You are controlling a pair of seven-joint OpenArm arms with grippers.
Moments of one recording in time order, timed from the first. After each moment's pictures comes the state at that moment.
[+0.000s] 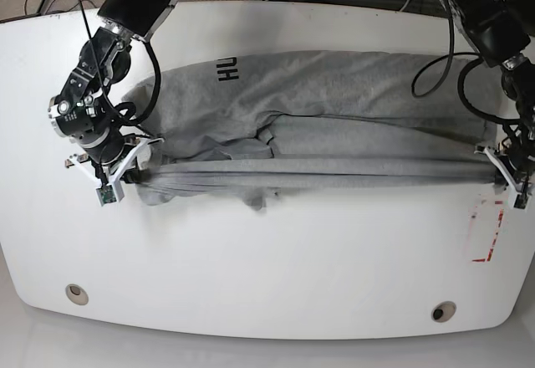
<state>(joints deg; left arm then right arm) -12.0 -21.2 -33.6 82.0 -0.3 -42.8 50.3 5.9 1.7 30.0 103.2 7.6 40.6 -62.3</state>
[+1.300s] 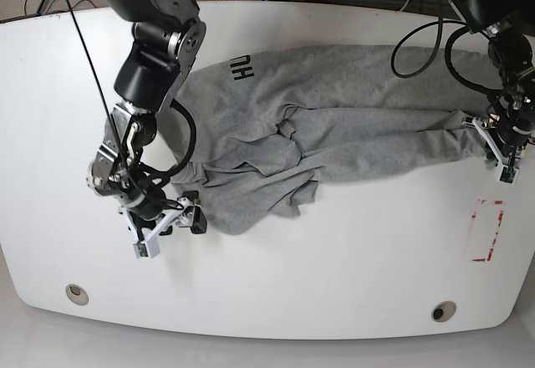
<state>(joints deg) -2.6 -17.8 -33.6 91.8 0.2 -42.1 50.6 28.1 -1.1 30.1 62.2 5.2 39.7 -45.4</state>
